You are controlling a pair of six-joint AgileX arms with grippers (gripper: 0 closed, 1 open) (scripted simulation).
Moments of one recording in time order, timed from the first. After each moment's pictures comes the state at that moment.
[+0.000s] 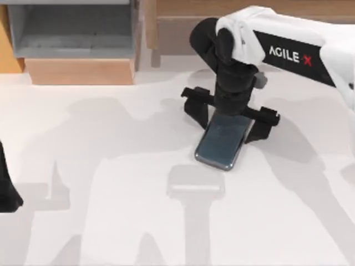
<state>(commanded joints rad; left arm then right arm) 0.00 0.00 0.00 0.00 0.00 0.00 0.52 2.50 2.02 -1.06 0.03 0.96</state>
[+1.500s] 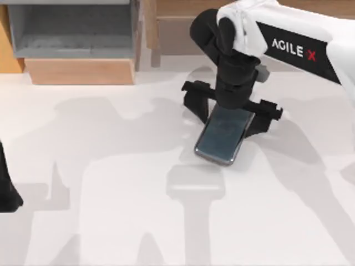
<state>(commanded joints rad) 0.00 0.00 0.00 0.00 0.00 0.00 0.52 2.45 2.07 -1.15 0.04 0.95</state>
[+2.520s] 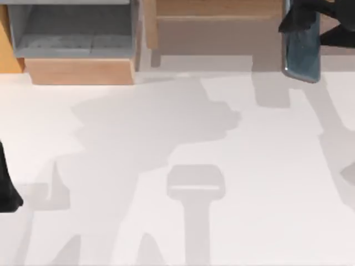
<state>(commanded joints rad) 0.00 0.00 0.00 0.00 0.00 0.00 0.11 1.93 1.71 -0.79 -0.40 0.22</state>
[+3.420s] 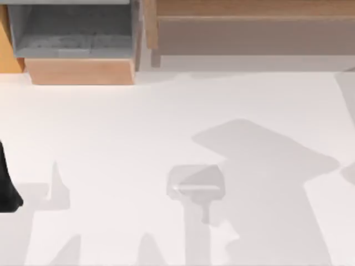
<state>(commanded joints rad) 0.00 0.00 0.00 0.00 0.00 0.00 -0.47 1.46 1.21 -0.57 -0.86 -0.50</state>
